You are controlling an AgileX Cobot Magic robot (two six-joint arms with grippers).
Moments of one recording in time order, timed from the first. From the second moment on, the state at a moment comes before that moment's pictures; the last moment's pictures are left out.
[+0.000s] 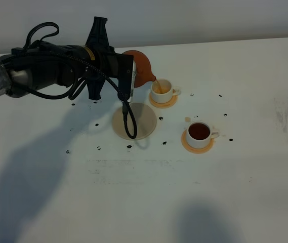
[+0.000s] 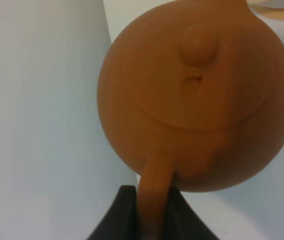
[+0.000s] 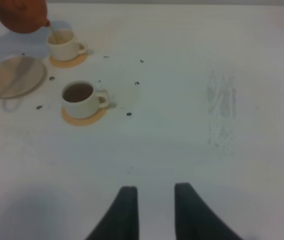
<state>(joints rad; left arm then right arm) -0.39 2.03 -1.39 0.07 0.01 1.43 0.02 -0.01 -0.49 0.18 1.07 -0.09</state>
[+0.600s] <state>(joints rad) -0.39 2.03 -1.39 0.12 -0.01 1.43 0.02 -0.01 -0.49 0.18 1.07 -0.09</state>
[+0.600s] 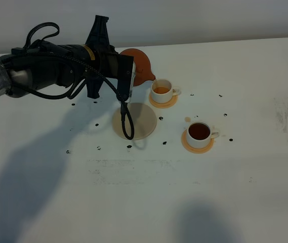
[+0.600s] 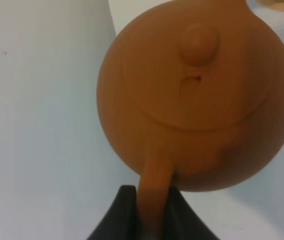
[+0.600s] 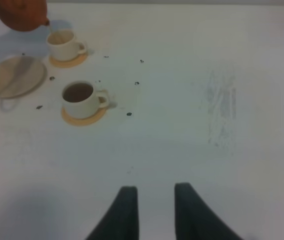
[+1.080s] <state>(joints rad) -0.39 2.05 -1.39 0.14 -0.06 1.43 0.02 -0.01 -0.49 0.18 1.07 -0.09</state>
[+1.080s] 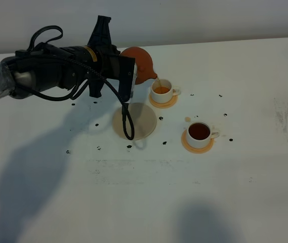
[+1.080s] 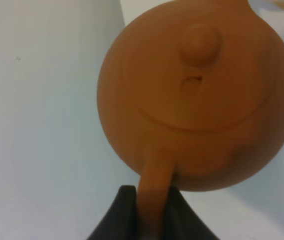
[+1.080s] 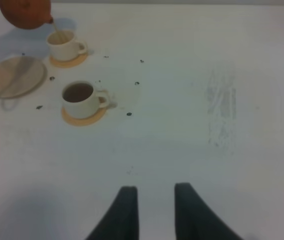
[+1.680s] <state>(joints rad) -0.40 2.06 -1.39 0.20 -0.09 1.43 0.02 -0.01 -0.49 0.18 1.07 -0.09</state>
